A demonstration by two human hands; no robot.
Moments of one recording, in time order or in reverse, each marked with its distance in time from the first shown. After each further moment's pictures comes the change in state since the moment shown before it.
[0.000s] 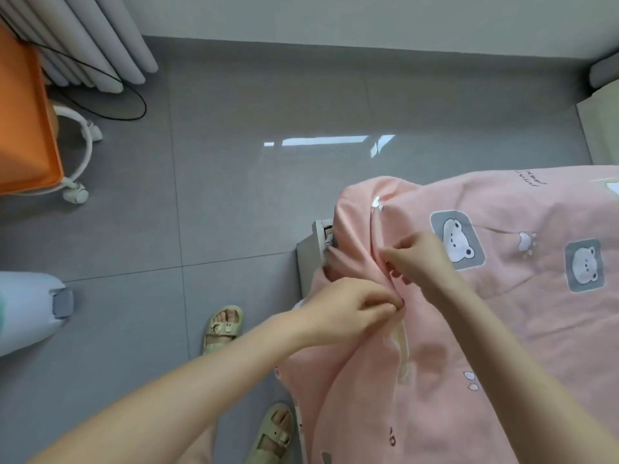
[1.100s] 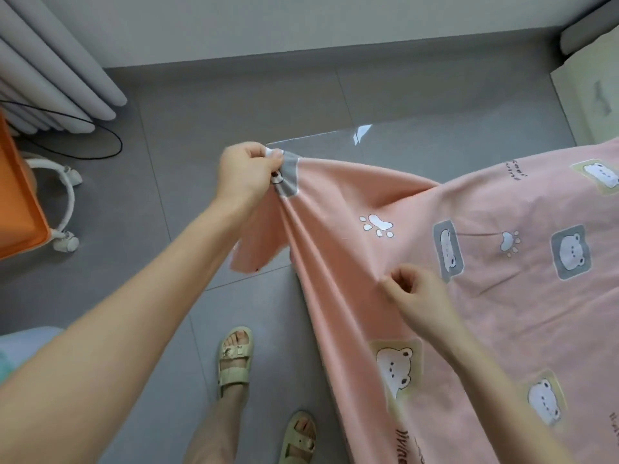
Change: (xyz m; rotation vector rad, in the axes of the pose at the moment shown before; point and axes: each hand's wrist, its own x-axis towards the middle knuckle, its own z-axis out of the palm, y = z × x) left_hand 0.074 0.010 -0.204 -0.262 0.771 -0.350; right_hand -0.021 -0.009 -0.004 0.031 0.071 -0.133
